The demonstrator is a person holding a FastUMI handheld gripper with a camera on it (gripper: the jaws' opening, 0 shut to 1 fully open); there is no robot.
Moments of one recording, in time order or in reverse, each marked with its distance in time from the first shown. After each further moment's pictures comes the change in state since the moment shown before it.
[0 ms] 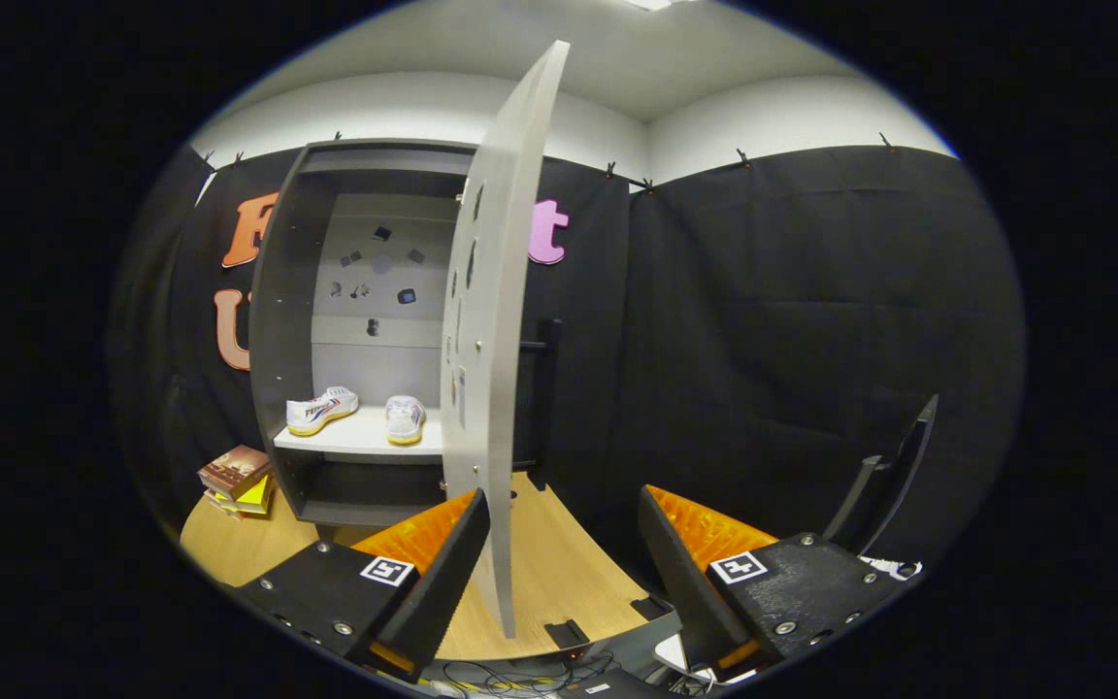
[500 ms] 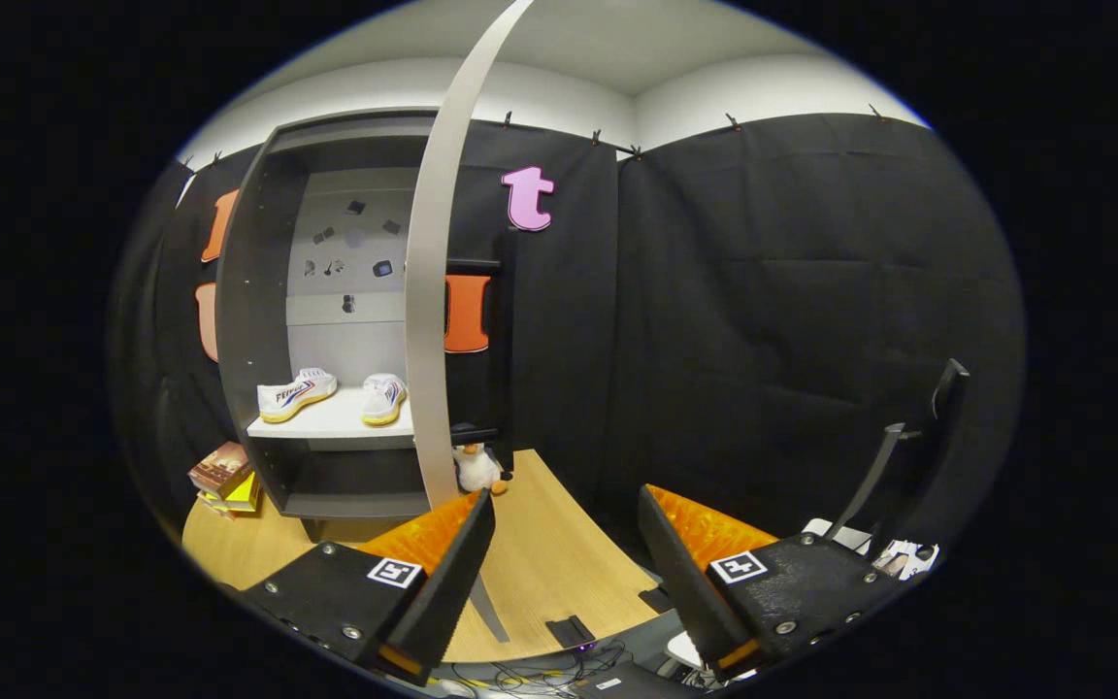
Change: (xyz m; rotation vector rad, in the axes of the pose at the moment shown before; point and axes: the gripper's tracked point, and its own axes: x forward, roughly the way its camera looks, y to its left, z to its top) arm 0.036 0.007 -0.038 0.036 0.062 0.001
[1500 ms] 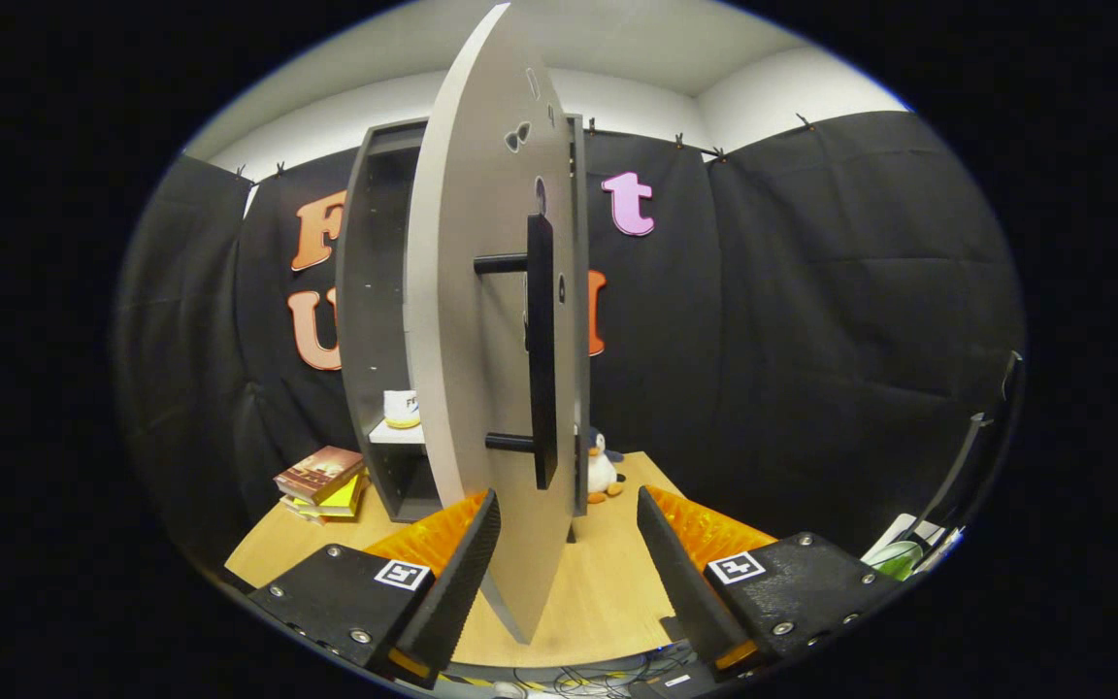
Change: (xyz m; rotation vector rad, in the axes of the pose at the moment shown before) arm -0.036 0.153 0.002 0.037 -0.019 0.318
